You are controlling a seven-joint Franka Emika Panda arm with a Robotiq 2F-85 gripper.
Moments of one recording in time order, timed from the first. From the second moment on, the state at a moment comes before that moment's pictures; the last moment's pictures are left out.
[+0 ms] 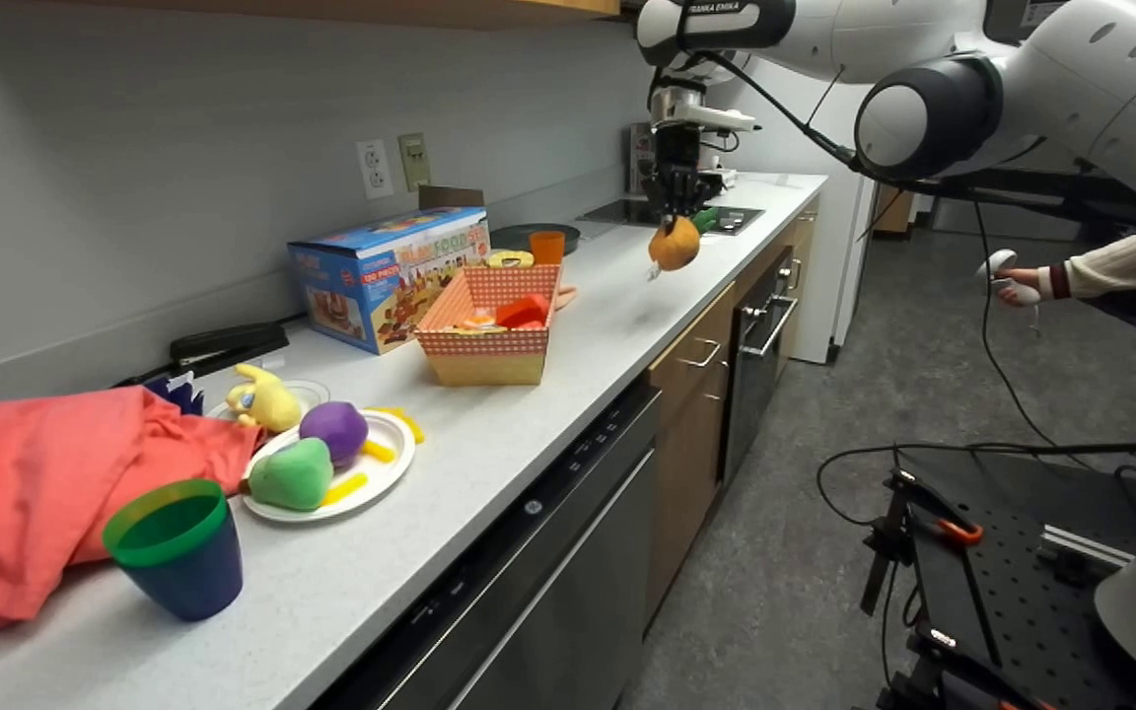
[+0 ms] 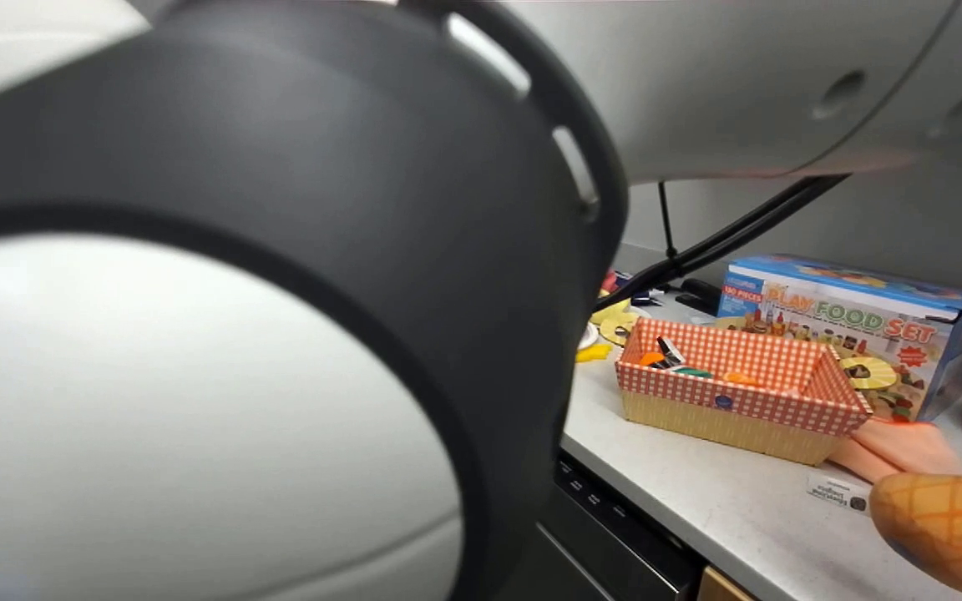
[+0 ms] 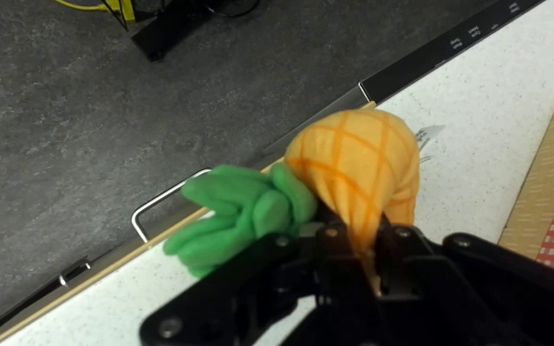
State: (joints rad) arm -0.72 1.09 -0.02 -0.45 0.23 1.20 0.01
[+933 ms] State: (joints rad) arm -0.57 1.03 -0.03 -0.45 0.16 1.34 0.06
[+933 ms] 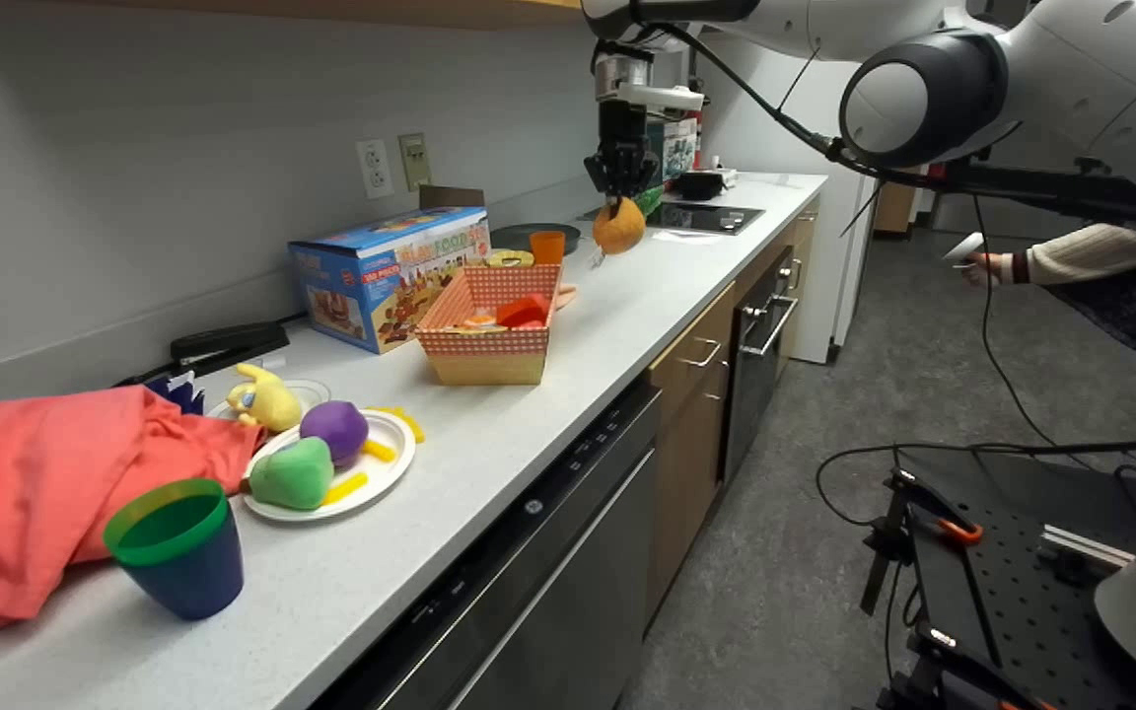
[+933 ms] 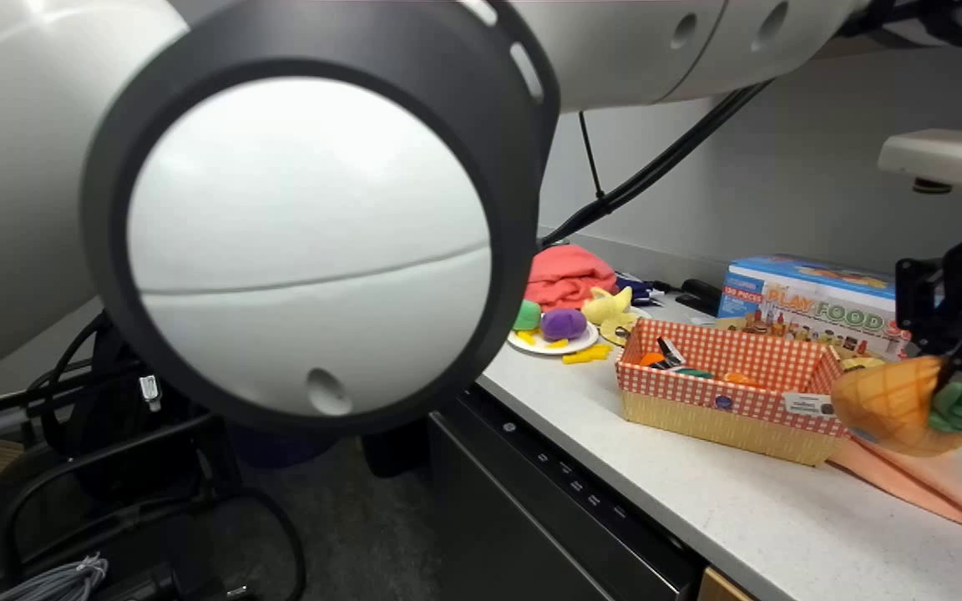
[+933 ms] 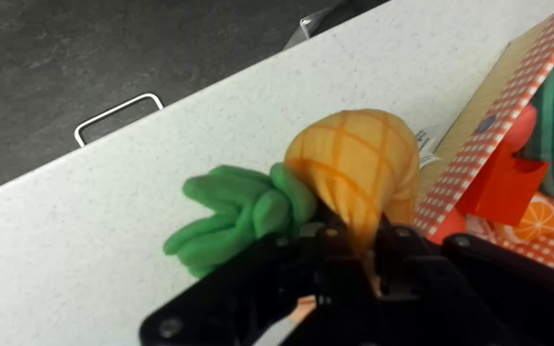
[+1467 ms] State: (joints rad) arm -0.56 1.05 -0.07 -0.45 0.10 1.42 0.06
